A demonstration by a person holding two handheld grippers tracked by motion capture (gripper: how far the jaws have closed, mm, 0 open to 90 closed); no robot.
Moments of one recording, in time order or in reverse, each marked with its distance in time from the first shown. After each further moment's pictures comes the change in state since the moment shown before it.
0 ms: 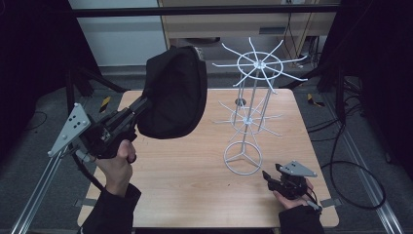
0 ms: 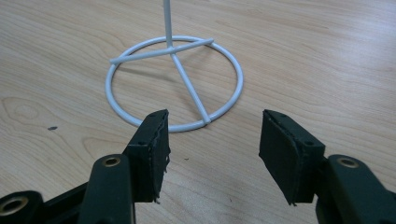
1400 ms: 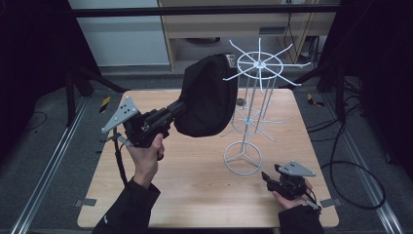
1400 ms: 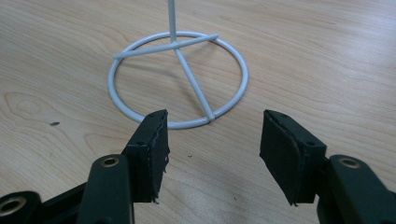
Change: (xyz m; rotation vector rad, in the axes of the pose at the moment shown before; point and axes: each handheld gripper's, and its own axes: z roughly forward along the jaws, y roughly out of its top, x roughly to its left) left arm 0.007 -0.056 0.056 0.170 -0.073 -0.148; right arm 0.001 -0.001 0.002 0.012 0.009 -0.008
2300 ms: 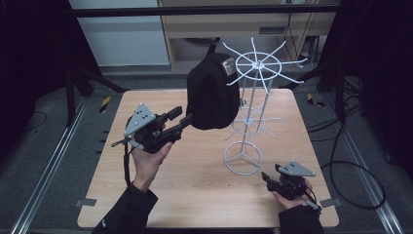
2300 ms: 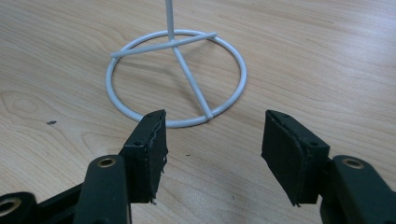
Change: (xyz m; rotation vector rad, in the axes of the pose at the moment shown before) left arm 0.003 -0.023 0.003 0.175 0.143 0.105; right arm 0.000 -0.001 0.000 0.005 -0.002 0.005
